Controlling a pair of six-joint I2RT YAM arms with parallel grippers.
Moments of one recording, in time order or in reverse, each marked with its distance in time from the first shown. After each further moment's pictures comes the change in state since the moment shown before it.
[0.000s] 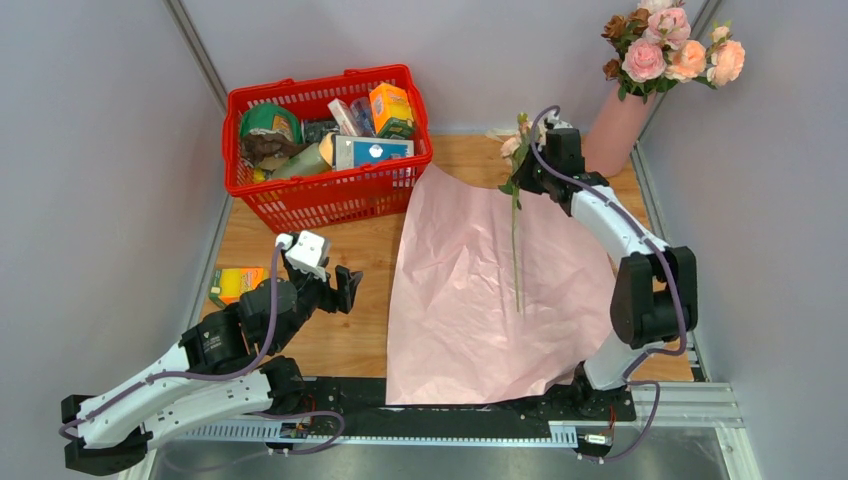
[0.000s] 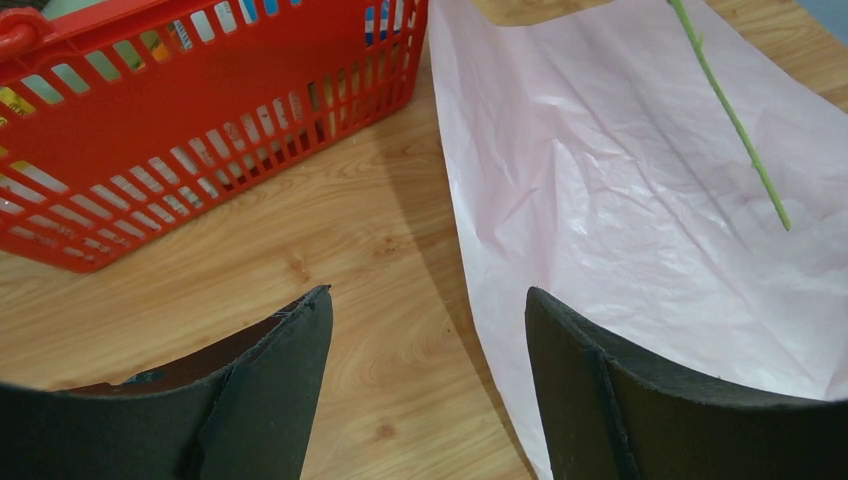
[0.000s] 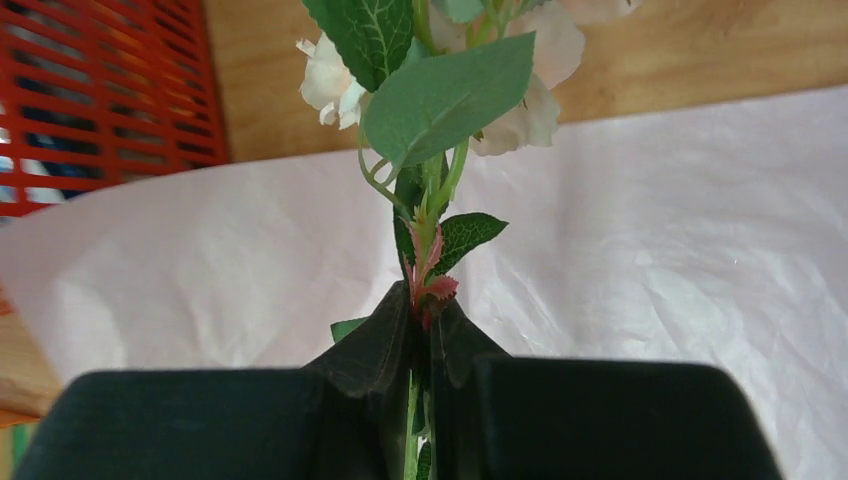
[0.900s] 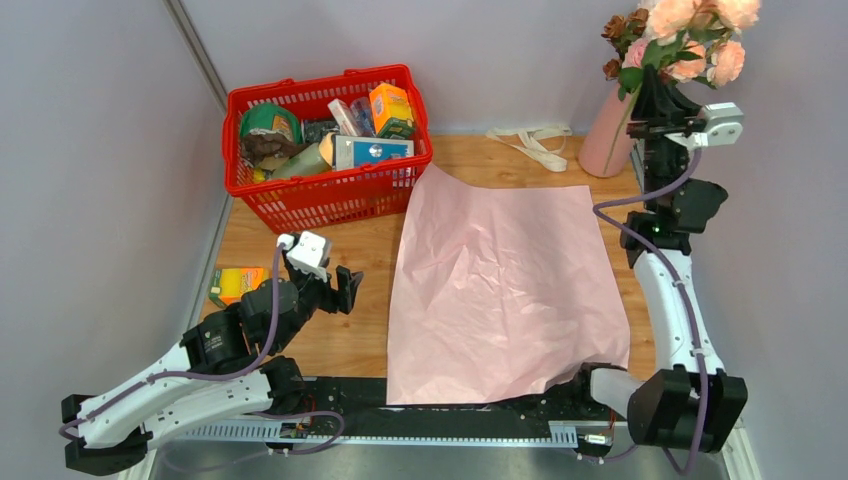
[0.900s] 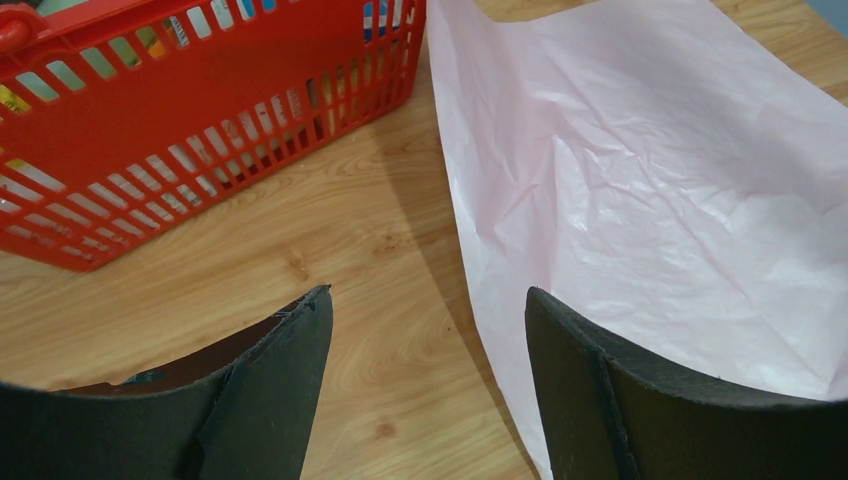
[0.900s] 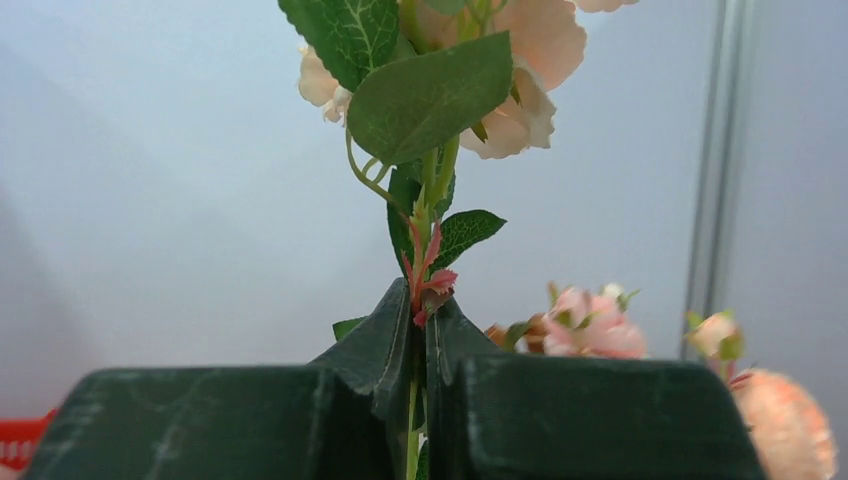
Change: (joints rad) left arm 0.000 0.001 -0.005 0.000 0.002 0.000; right arm -0.249 -0.571 -0.240 1.083 -0.076 -0.325
